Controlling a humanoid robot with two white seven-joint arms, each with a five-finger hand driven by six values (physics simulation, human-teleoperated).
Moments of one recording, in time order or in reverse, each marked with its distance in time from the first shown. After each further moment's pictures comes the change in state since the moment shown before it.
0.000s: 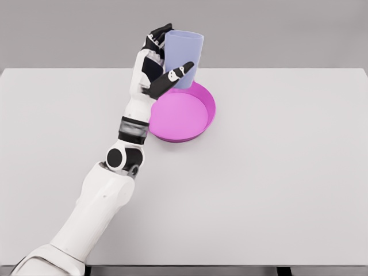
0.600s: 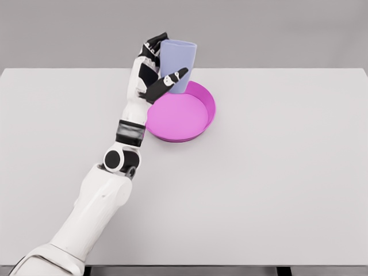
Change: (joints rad) left arm 0.002 0.000 0.015 0.086 0.000 0.000 -0.001; right arm 0.000 0.000 0.000 0.000 0.000 0.000 0.000
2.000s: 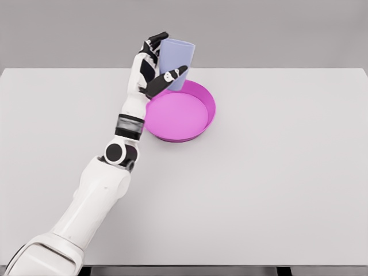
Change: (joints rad) left arm -0.066 0.000 -0.008 0.109 -0.096 0.000 0.070; right arm 0.000 0.000 0.000 0.000 0.000 0.000 0.000
